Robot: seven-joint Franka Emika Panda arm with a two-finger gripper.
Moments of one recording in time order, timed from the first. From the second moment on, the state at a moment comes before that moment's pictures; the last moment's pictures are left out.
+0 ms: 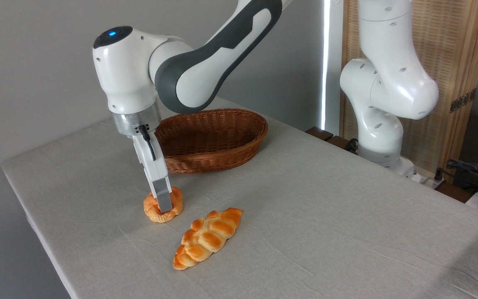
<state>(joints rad) -0.09 0.17 -0.19 -1.89 -0.05 2.07 0.79</state>
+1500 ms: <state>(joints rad) -0.24 -0.03 -0.20 -1.90 -0.37 1.80 0.67</state>
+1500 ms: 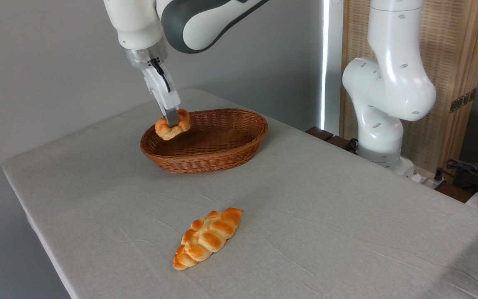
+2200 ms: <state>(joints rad) -0.33 0.01 -0.20 -2.03 -0.34 1.99 0.67</state>
